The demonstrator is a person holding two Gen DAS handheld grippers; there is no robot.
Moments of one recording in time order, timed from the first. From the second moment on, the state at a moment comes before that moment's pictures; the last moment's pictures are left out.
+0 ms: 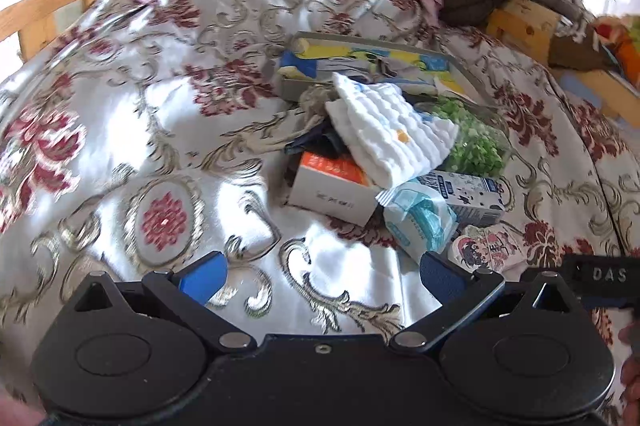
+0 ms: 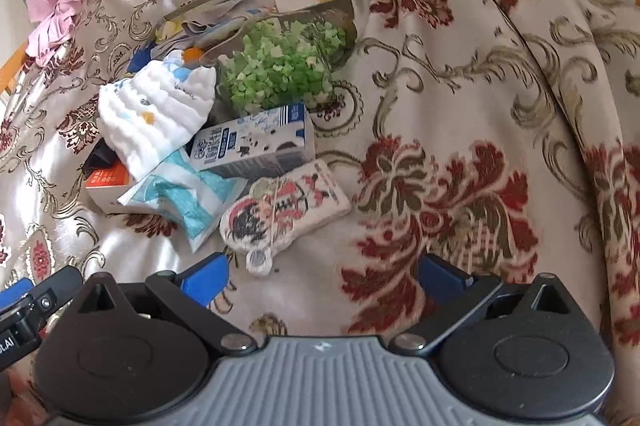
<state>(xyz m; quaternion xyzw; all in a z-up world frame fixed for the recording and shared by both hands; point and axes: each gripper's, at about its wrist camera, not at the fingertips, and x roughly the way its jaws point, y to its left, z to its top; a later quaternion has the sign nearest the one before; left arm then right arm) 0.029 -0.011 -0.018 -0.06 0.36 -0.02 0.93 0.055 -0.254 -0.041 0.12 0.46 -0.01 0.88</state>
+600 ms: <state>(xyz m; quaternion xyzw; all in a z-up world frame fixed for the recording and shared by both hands) 0.099 -0.020 -0.037 -0.07 0.41 -0.16 0.90 0.105 -0.245 -0.039 -0.04 0.42 0.18 0.89</state>
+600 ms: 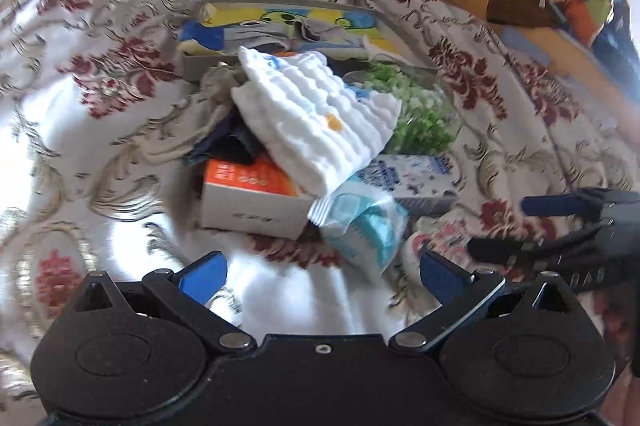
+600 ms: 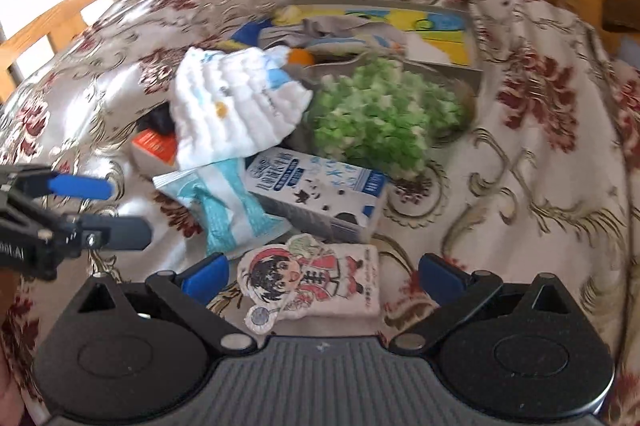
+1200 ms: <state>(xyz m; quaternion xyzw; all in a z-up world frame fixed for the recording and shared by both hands) 0.144 -0.029 -0.074 -0.19 0.42 -0.24 0.85 0.130 -0.239 -0.077 -0.02 0.49 0.17 0.86</state>
